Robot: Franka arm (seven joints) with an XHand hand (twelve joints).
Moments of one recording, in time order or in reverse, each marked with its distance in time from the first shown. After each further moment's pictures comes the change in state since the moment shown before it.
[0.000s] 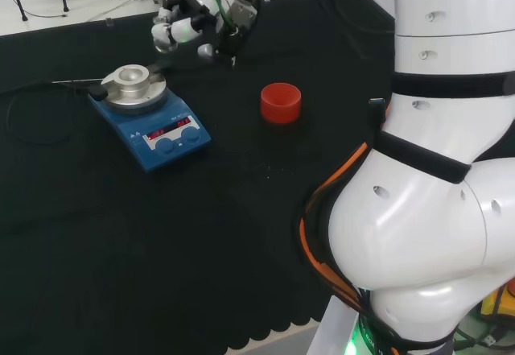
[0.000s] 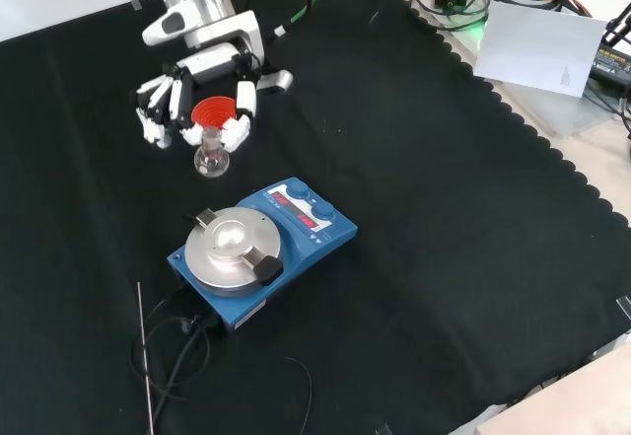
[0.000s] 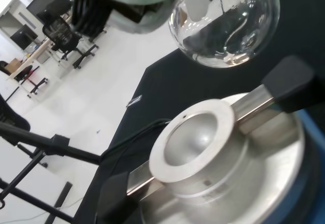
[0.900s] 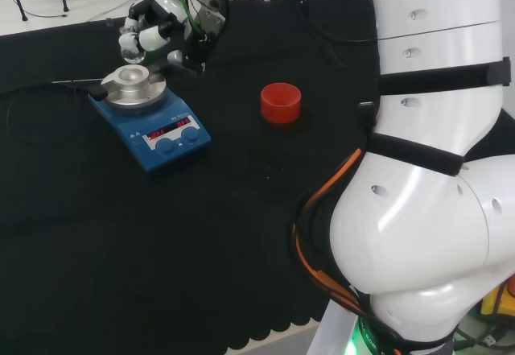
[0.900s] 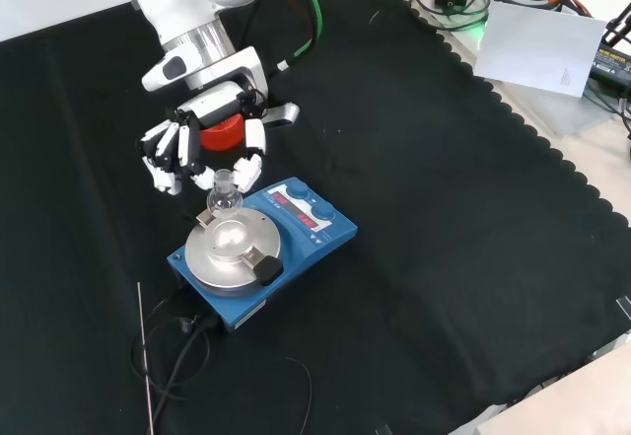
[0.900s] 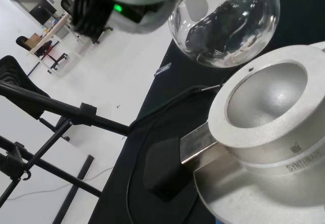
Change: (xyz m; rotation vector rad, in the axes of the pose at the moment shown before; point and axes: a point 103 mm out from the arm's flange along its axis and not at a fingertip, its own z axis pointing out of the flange) arm 0.033 0.022 0.048 0.075 0.028 -0.045
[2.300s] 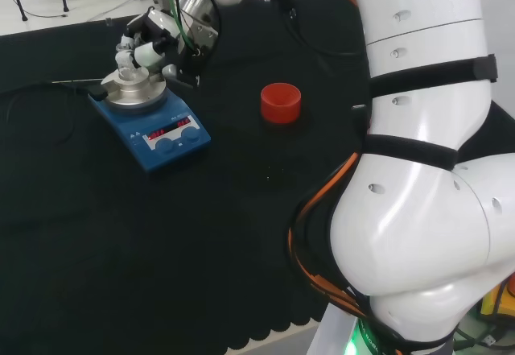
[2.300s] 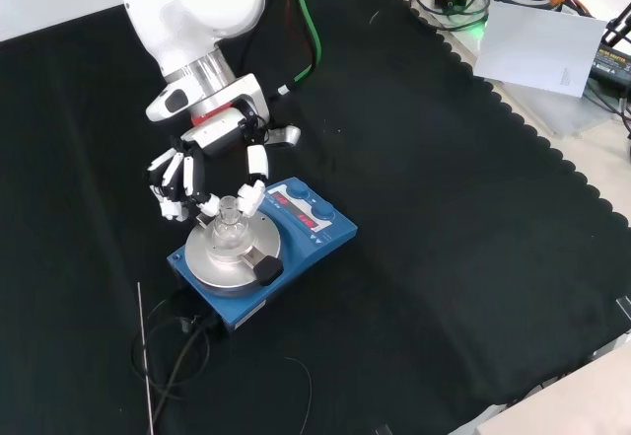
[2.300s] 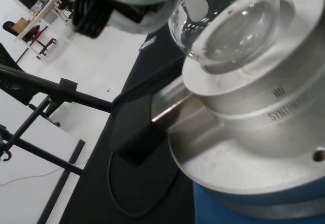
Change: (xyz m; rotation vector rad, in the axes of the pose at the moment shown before) arm -0.016 0.005 0.035 0.048 -0.003 0.032
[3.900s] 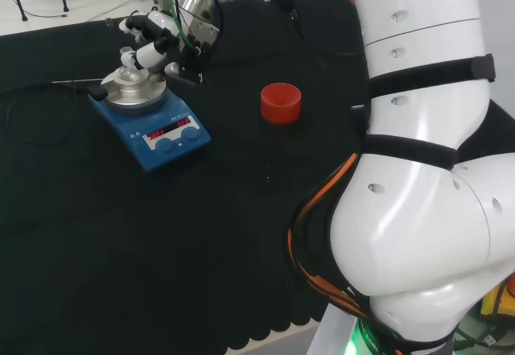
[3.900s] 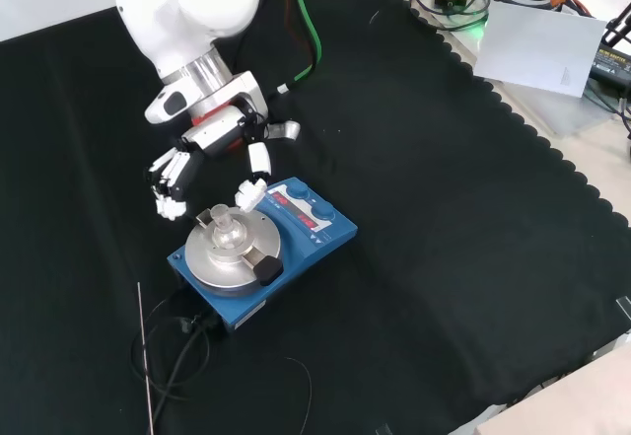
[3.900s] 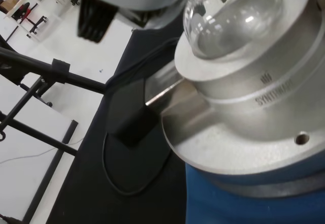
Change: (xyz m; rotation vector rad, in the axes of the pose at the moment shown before) arm 0.001 -0.005 -0.006 0.060 -0.022 0.012
